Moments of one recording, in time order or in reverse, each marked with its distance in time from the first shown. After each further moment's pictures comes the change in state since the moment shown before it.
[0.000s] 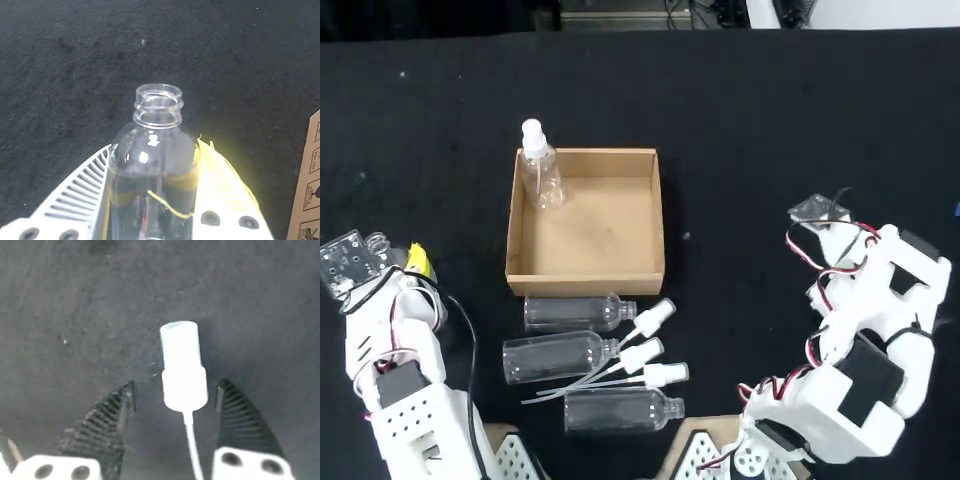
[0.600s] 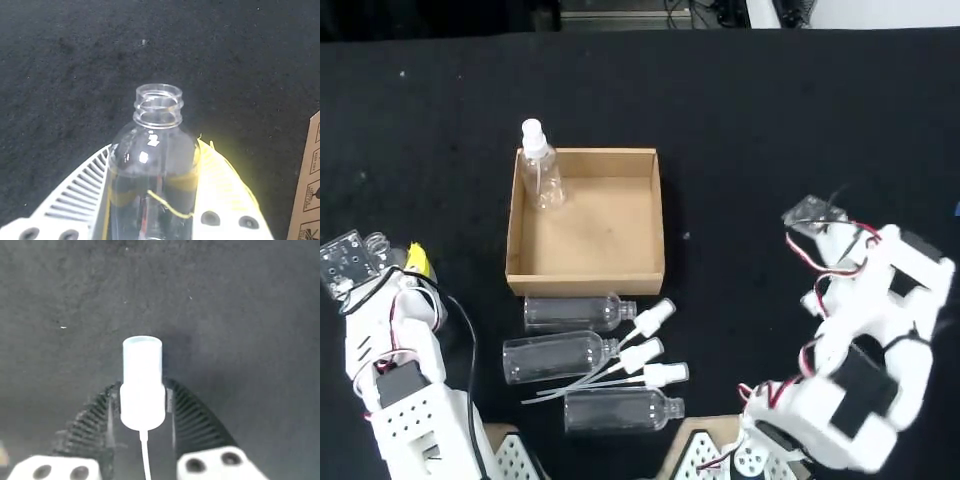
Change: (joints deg) left arm 0.0 0.0 0.0 -0.1 0.0; right arm 0.0 -3.7 0.7 1.1 4.5
